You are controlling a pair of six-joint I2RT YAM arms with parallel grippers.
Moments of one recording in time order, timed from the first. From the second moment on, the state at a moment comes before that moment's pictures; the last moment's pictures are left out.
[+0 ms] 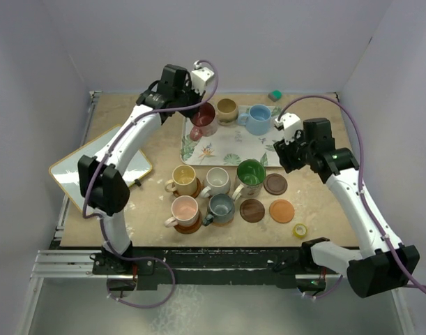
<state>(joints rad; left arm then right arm) -0.43 1.91 1.89 -0.62 0.16 0.22 0.24 1.13 1.14 -0.80 -0.09 -0.35</state>
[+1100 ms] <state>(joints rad) -1.09 1.59 1.61 -0.70 0.06 0.20 0.00 1.13 1.12 -0.75 0.05 -0.28</state>
